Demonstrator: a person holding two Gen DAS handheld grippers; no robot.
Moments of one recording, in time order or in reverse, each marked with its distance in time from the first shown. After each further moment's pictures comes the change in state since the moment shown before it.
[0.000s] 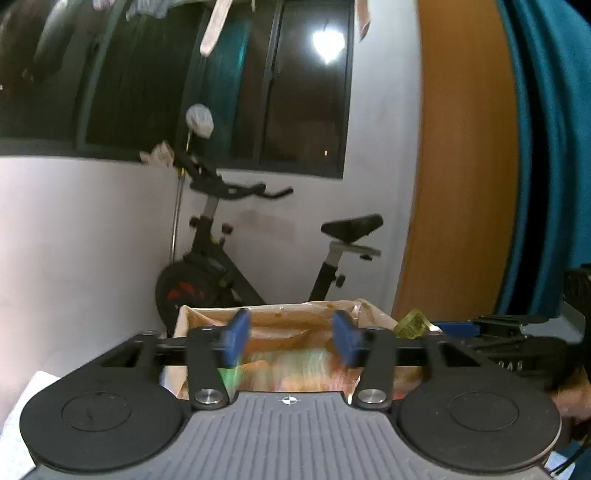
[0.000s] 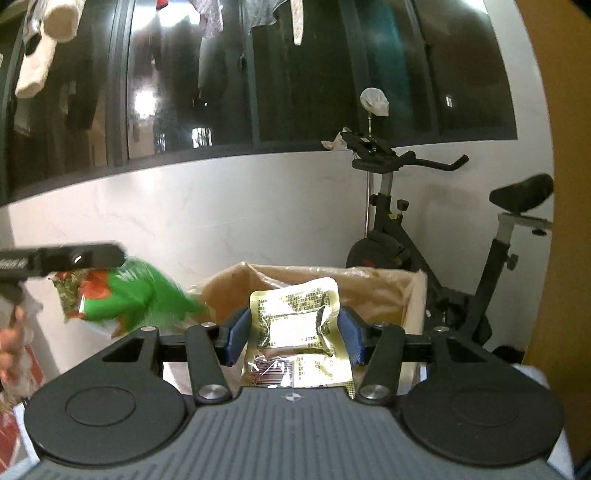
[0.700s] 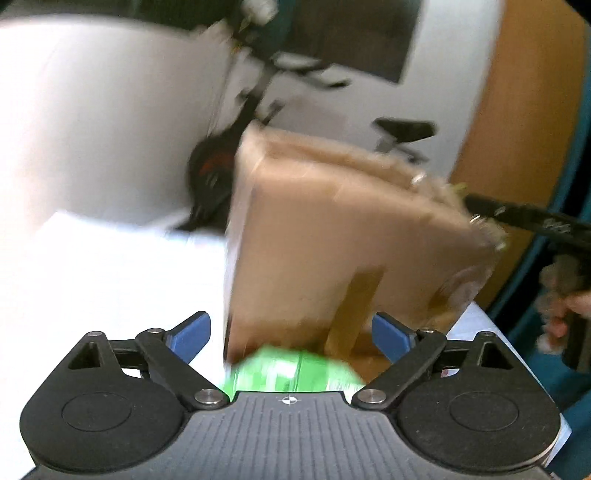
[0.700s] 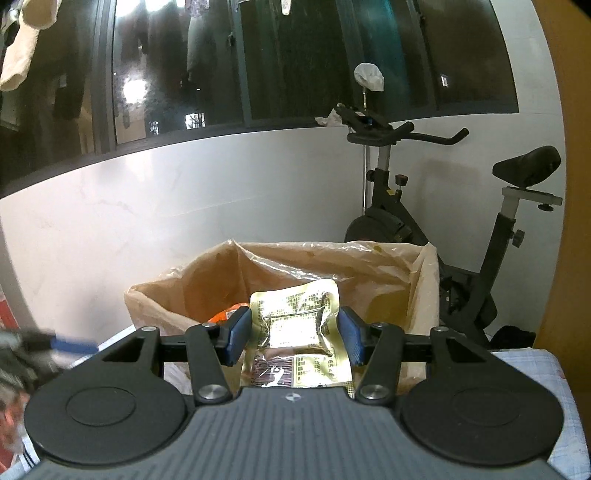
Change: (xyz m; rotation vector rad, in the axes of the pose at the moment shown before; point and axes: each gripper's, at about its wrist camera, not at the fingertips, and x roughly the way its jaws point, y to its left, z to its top) left arm -0.003 0.054 -0.117 -0.242 0.343 0.072; right arm 0.030 -0.009 -0.021 0.042 0.053 0.002
